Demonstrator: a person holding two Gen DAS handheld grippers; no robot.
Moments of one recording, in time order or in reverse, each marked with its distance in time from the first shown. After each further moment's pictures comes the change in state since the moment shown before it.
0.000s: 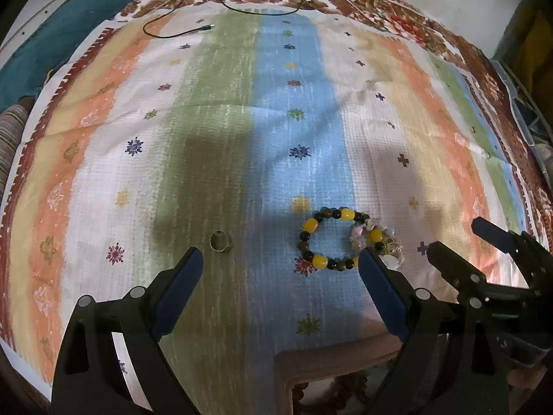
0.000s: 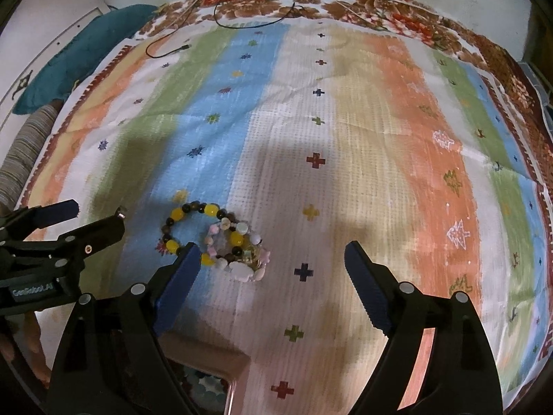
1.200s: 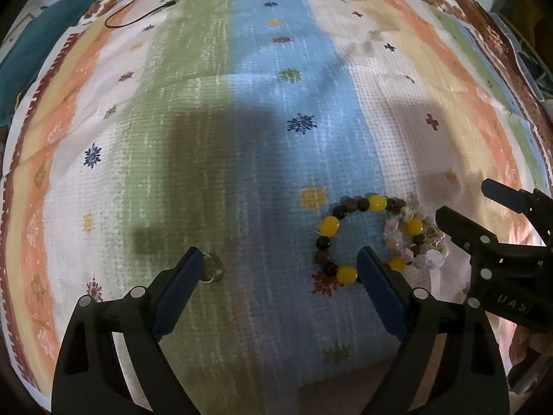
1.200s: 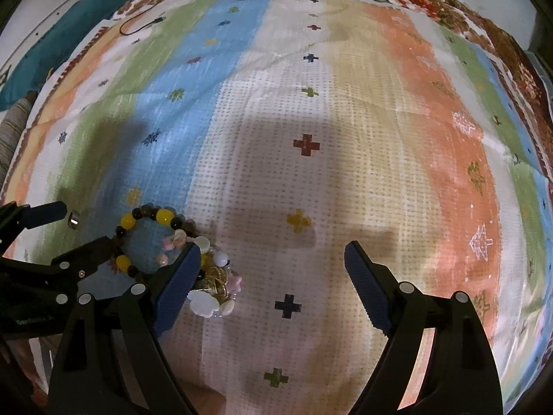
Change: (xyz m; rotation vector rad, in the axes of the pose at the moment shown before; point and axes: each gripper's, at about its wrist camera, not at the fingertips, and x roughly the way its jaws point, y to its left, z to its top) left arm 0.062 -0.006 0.012 0.129 0.125 0.045; right arm 0.058 -0.011 0.011 0.006 0.099 -0.033
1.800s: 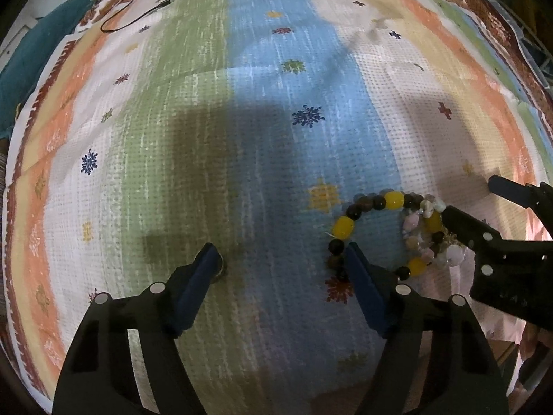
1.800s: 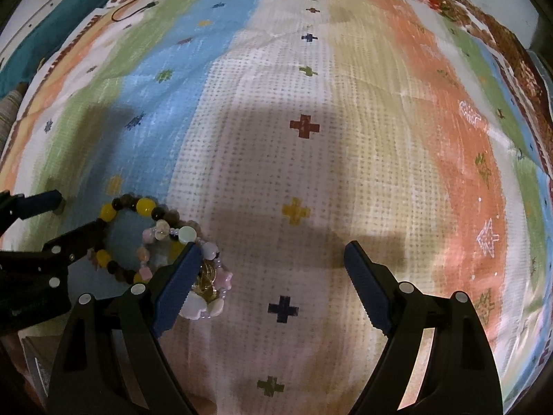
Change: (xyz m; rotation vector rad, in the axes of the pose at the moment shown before) left arm 0.013 -0.002 0.000 0.038 0.009 0.042; right arm 0.018 -0.003 -0.002 0.008 0.035 -0.025
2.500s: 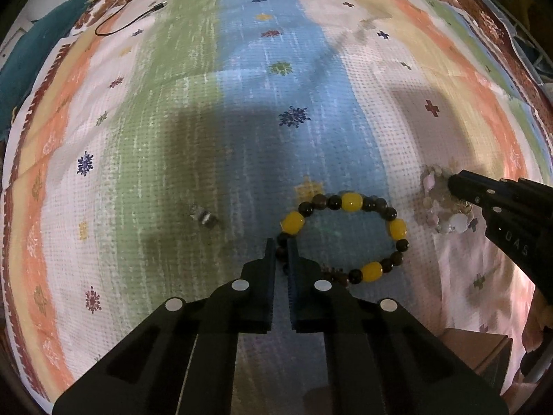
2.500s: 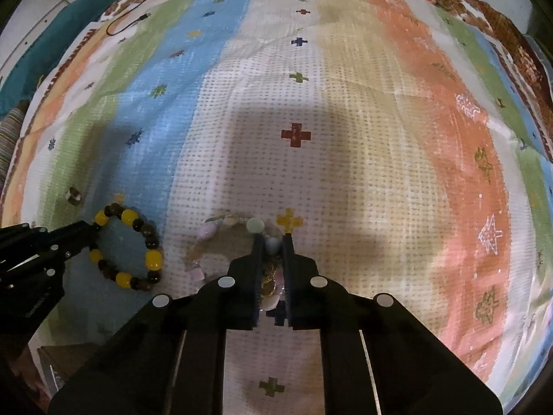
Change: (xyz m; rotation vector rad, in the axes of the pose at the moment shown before) left arm -0.007 -0.003 0.000 0.011 -0.006 -0.017; right arm -0.006 -0.010 0.006 0.048 0.002 0.045
